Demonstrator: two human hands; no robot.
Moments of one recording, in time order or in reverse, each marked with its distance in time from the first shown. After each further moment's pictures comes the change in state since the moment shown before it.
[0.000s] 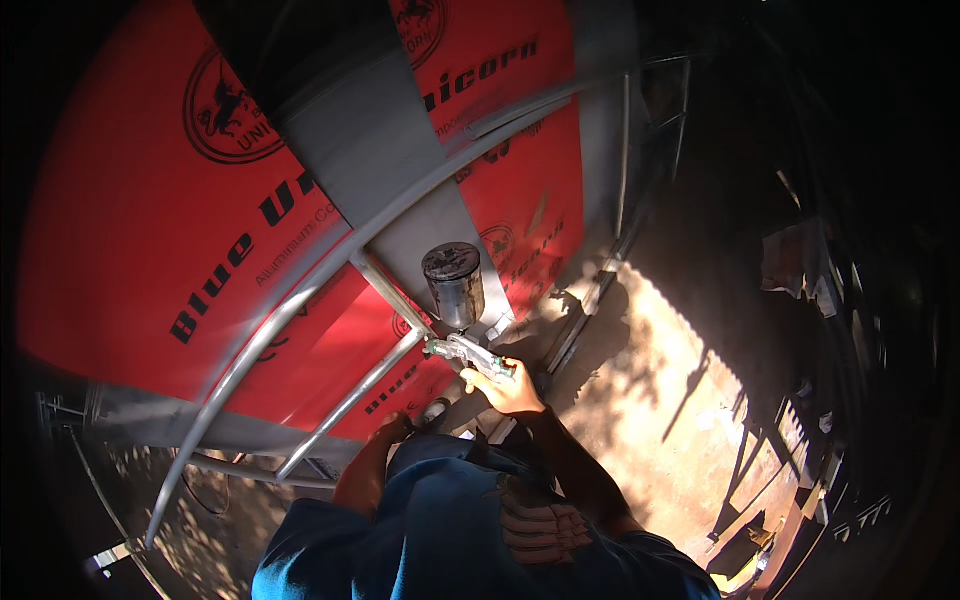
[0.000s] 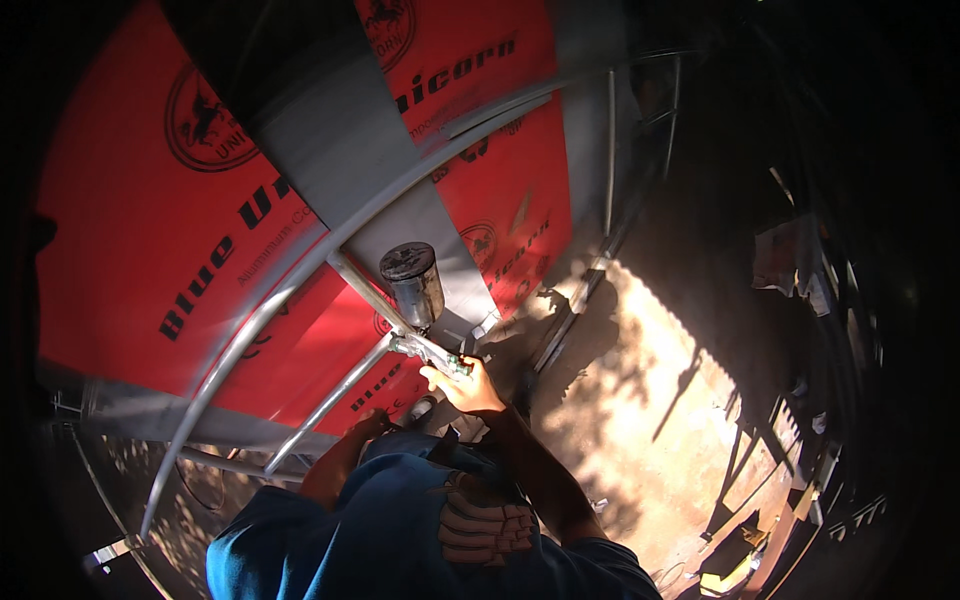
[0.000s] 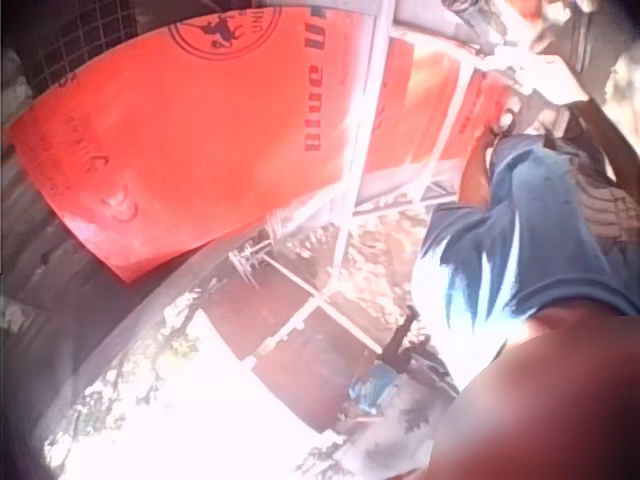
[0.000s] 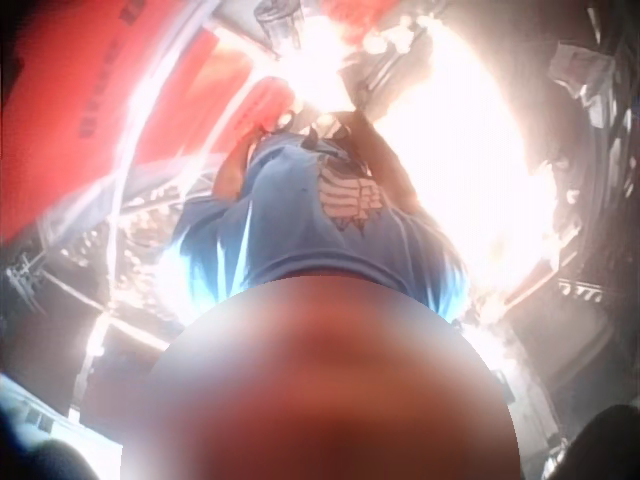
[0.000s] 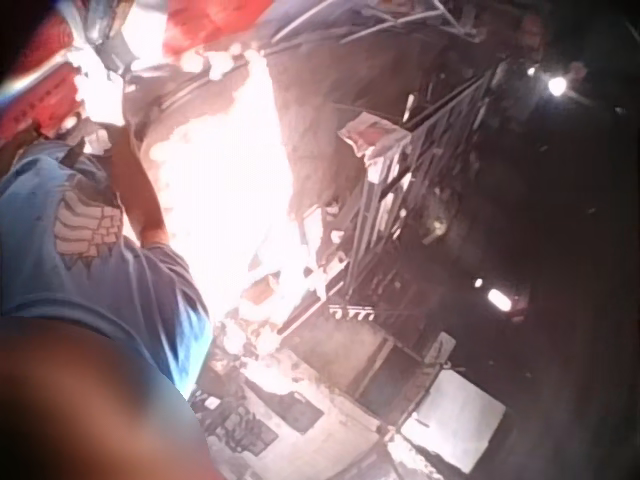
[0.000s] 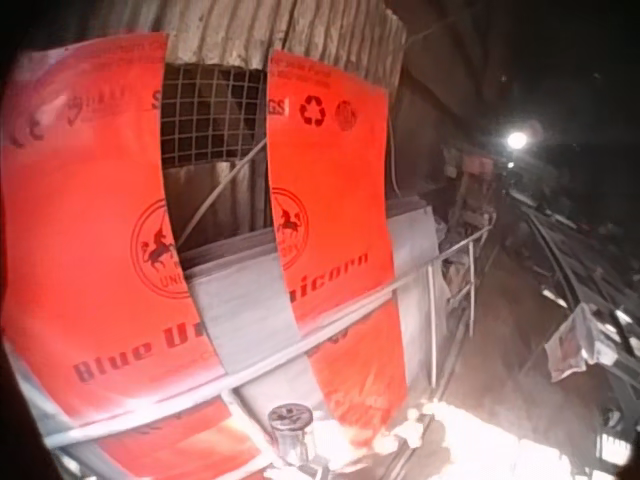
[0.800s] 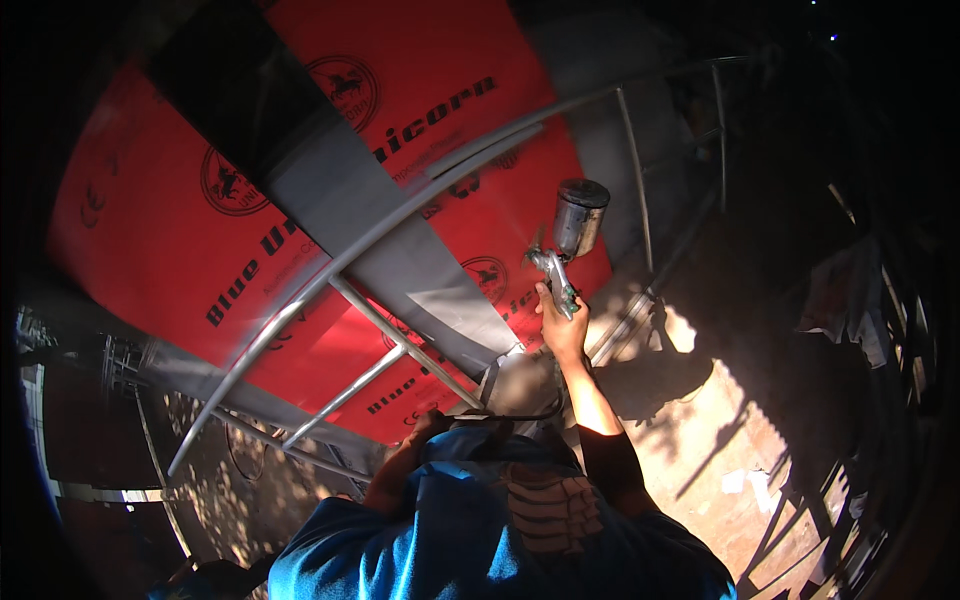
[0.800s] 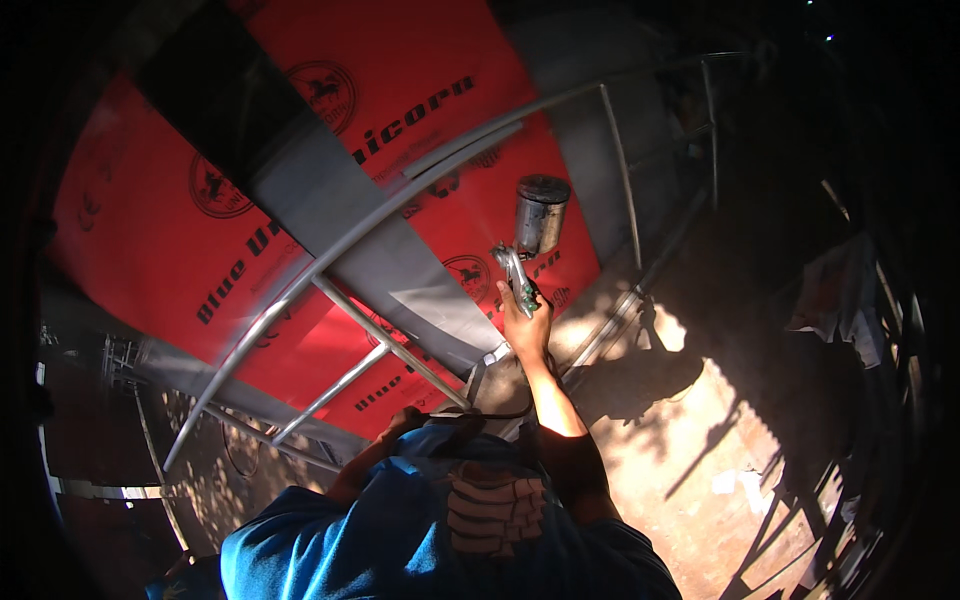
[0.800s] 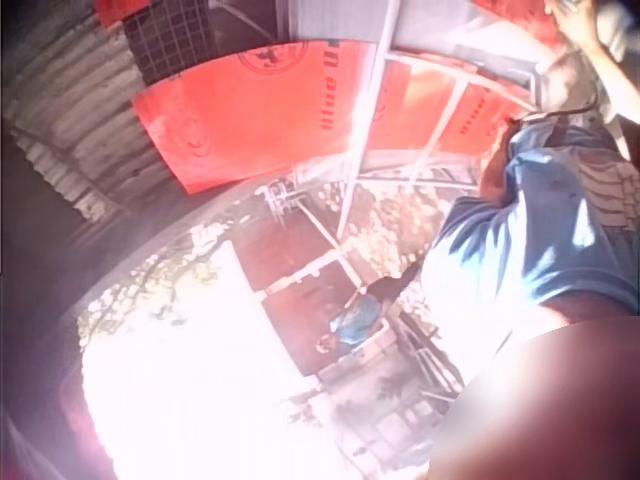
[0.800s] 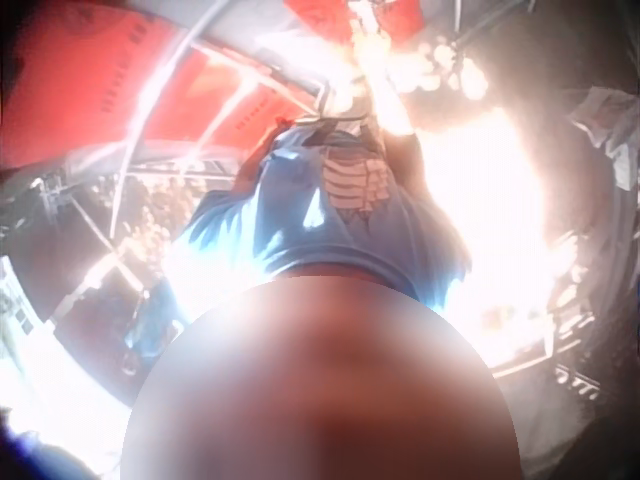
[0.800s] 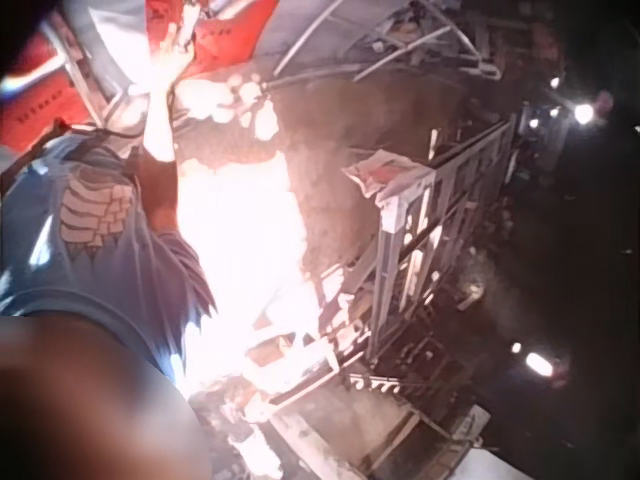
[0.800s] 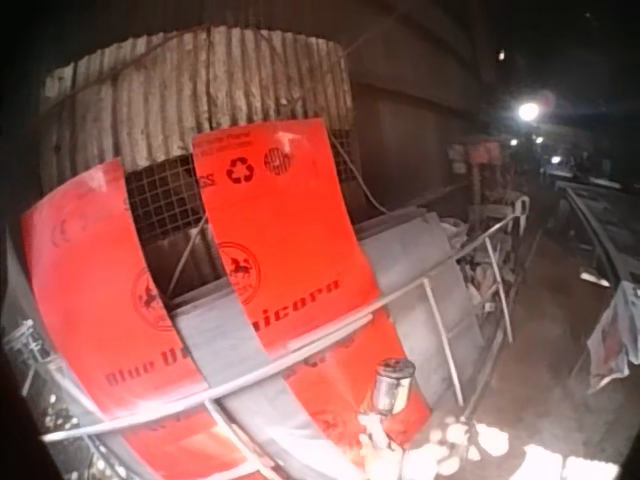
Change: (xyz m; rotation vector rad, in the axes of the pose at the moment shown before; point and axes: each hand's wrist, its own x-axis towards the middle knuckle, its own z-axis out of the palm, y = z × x) left_hand 0.034 0.305 0.046 -0.132 0.323 -0.306; right_hand 0.020 0.031 -0.327 0.039 0.613 0.282
